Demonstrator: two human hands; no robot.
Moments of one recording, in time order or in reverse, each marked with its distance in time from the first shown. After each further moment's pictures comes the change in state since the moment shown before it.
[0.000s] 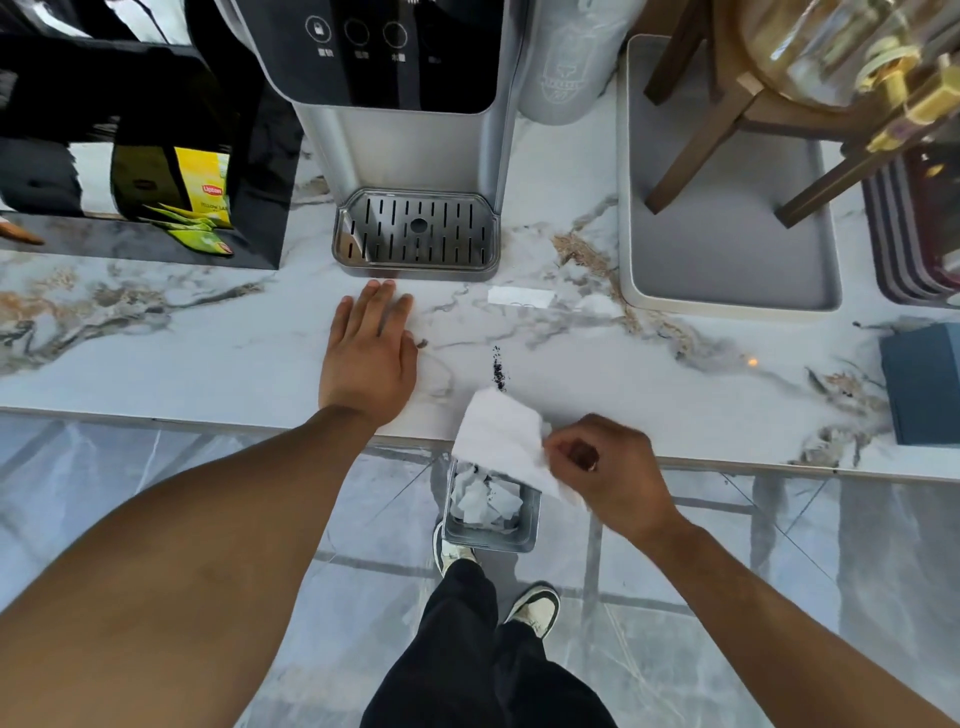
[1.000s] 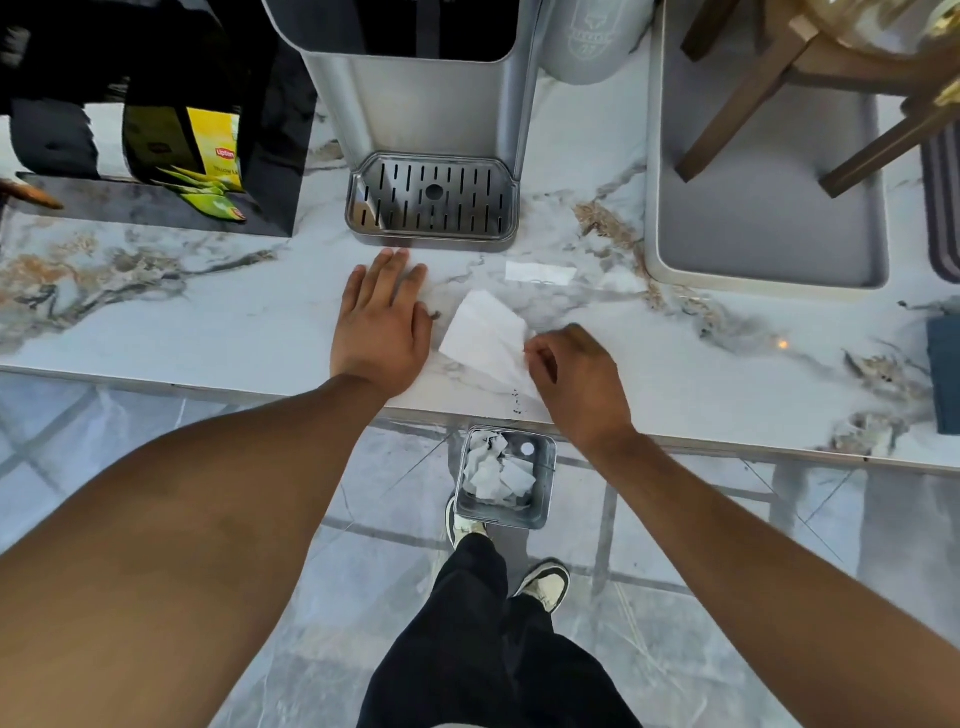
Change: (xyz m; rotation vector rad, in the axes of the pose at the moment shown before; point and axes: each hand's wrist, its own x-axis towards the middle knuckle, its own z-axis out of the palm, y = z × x) left_hand 0.002 0.000 0.001 0.019 -0.013 -0.005; right_hand 0.067 -0.021 0.029 -0.256 0.110 -0.090
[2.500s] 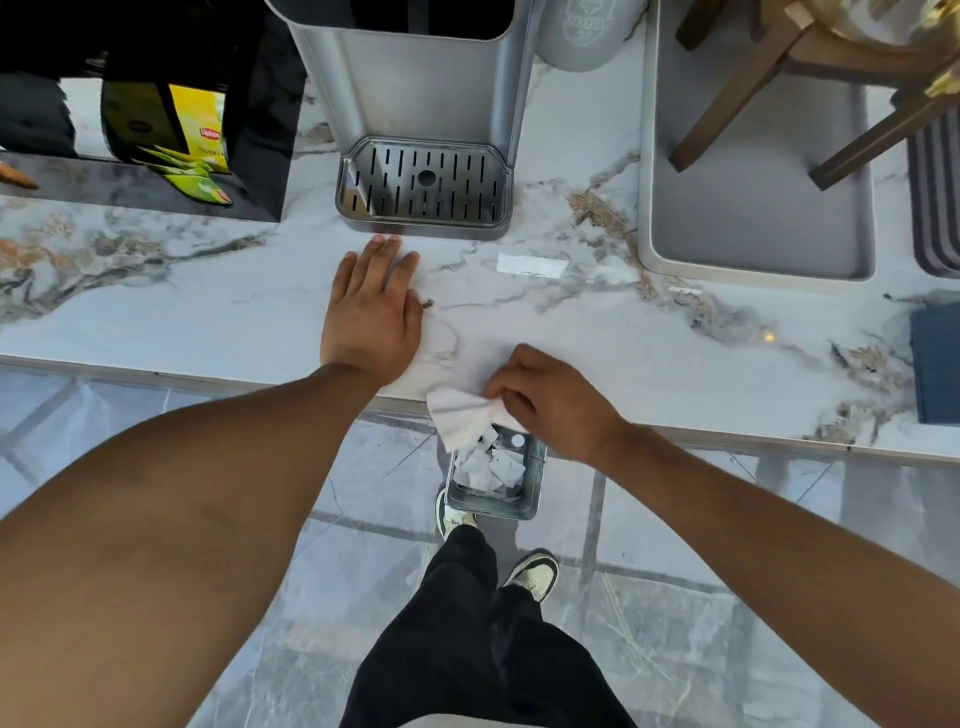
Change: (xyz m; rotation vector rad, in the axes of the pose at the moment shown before) left_hand -0.001 -0.001 -0.001 -0.009 0.006 0.007; right_hand -0.016 0.001 -0.003 0.100 -0.361 -0.325
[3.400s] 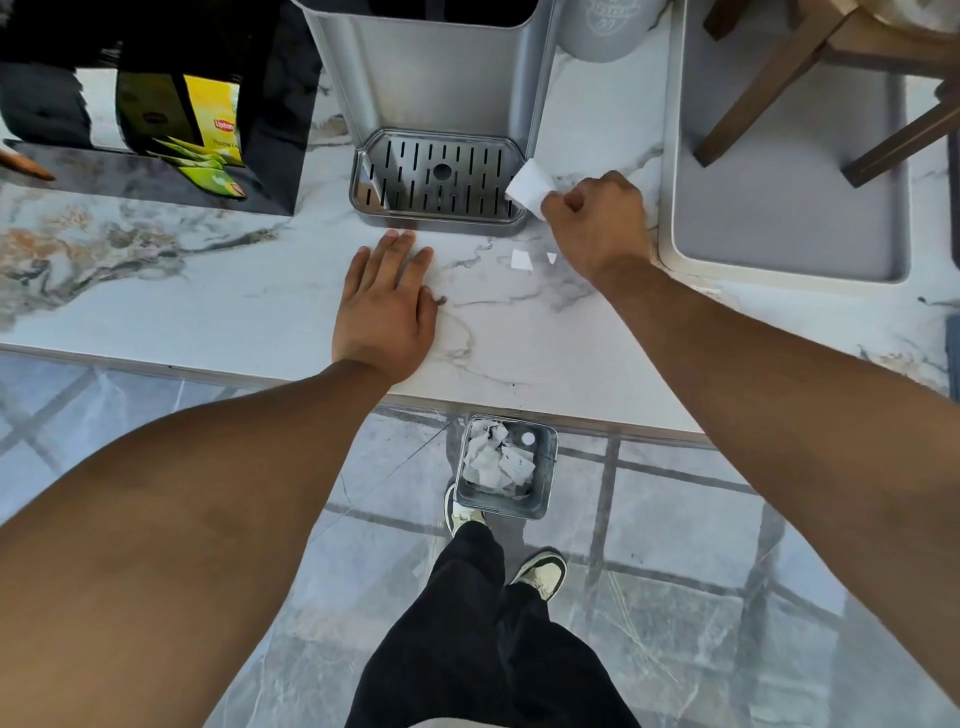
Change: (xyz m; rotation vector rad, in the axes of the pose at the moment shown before) left_hand 0.000 -0.002 0.003 -0.002 0.029 0.007; right_hand 0.133 0.047 -0.073 -0.115 0.442 0.557
